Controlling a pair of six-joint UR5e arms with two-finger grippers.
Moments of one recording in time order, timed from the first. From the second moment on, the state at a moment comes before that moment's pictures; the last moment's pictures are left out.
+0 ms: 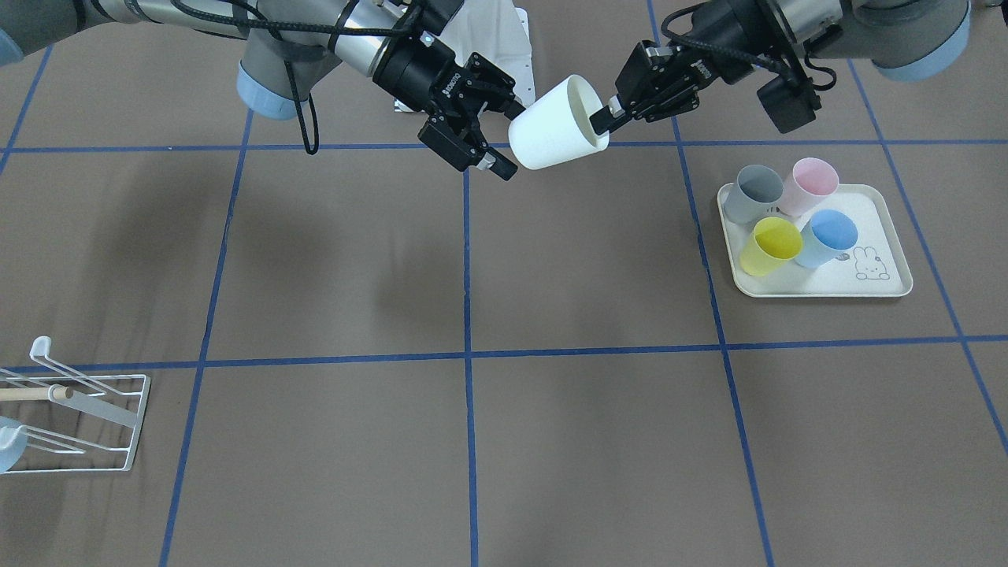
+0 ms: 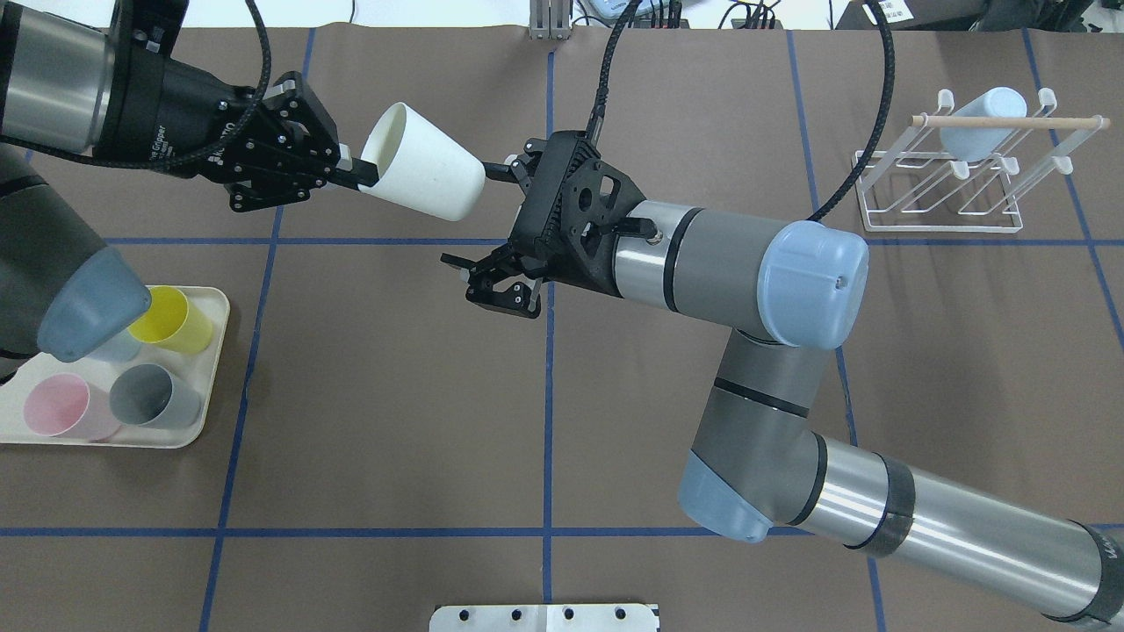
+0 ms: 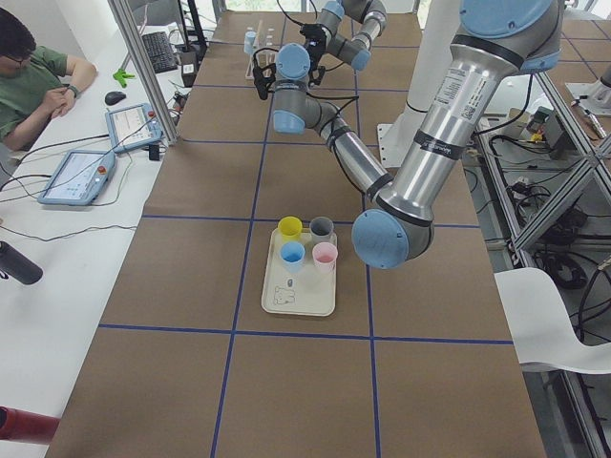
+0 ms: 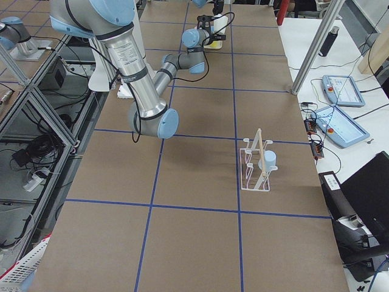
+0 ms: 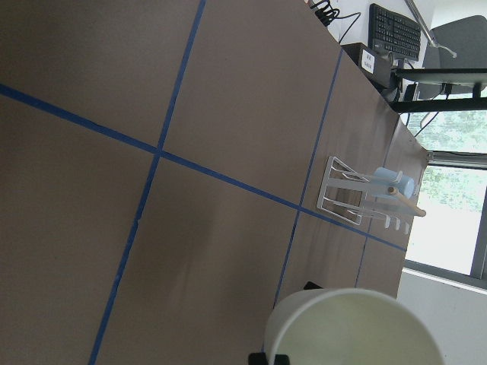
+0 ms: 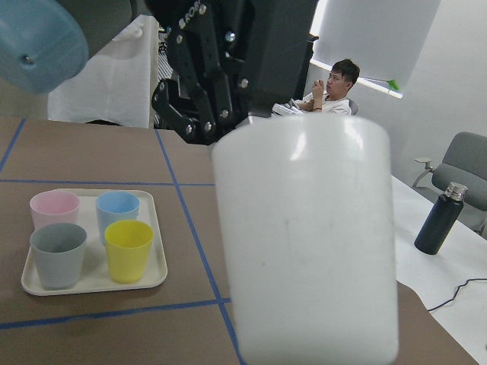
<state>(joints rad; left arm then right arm) -0.94 -2.01 -1.91 -2.43 -2.37 -1.88 0.50 -0.94 1.73 -0.52 1.61 0.11</state>
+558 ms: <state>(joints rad) -0.93 -2.01 -1.91 -2.43 -2.37 -1.88 0.50 -0.94 1.73 -0.52 1.58 0.11</state>
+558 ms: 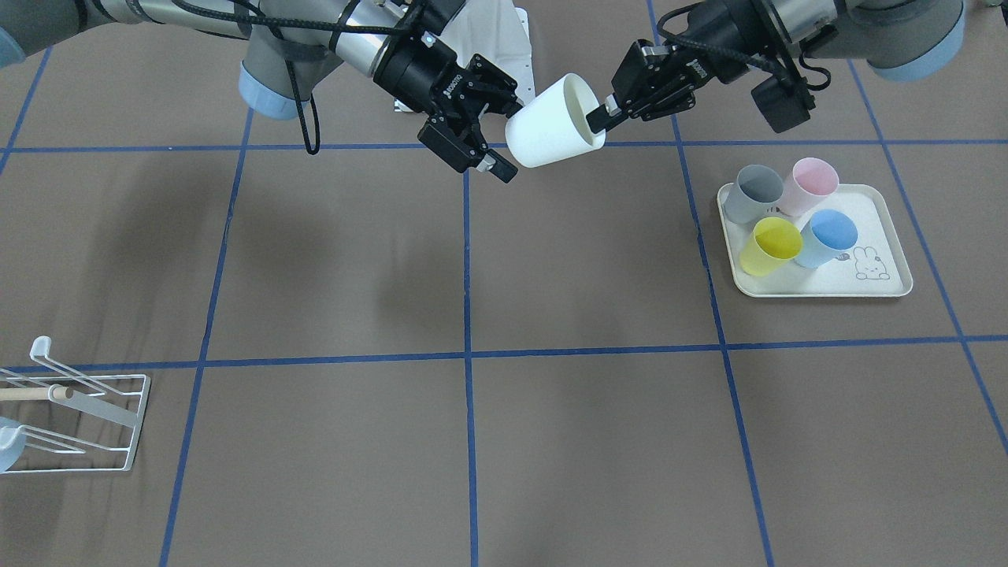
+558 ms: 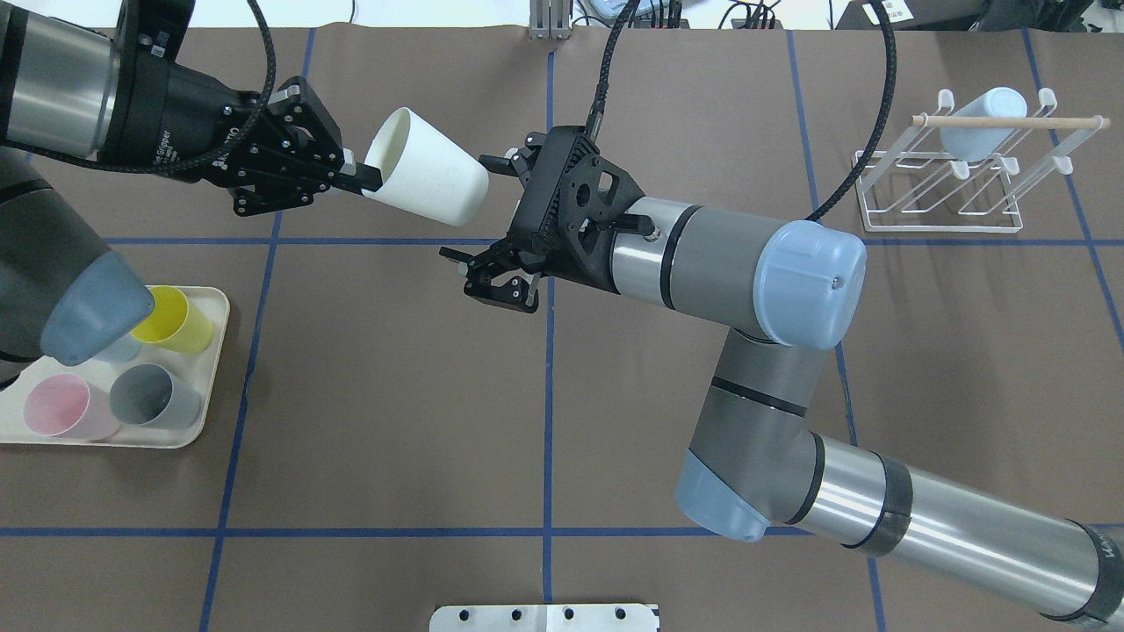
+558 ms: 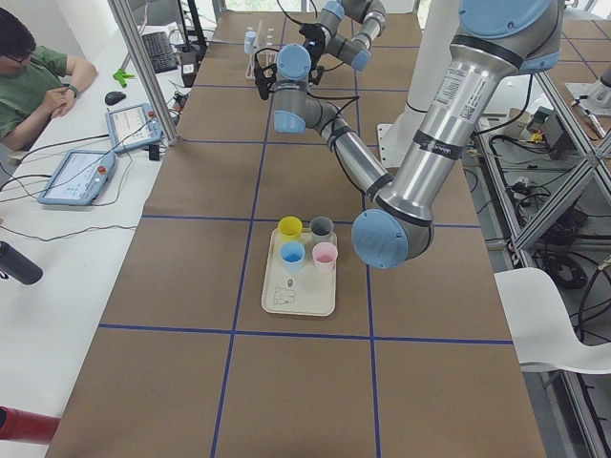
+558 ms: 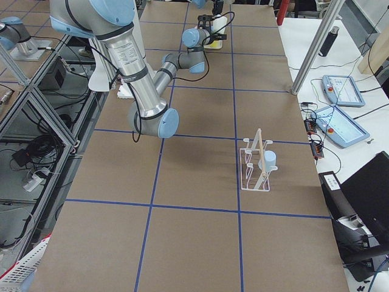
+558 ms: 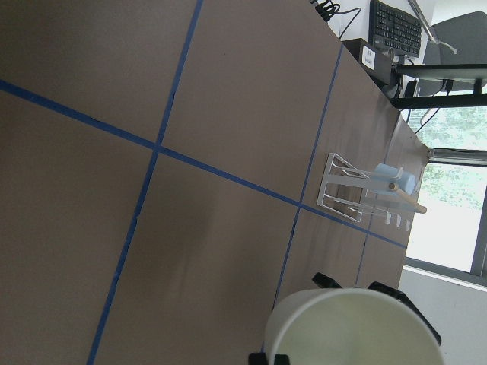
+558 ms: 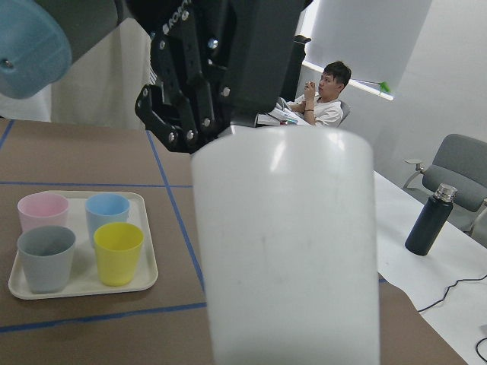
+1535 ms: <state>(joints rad) -0.92 -2.01 -1.90 -2.43 -2.37 -1.87 0.50 -0.93 1.73 -0.52 1.58 0.09</state>
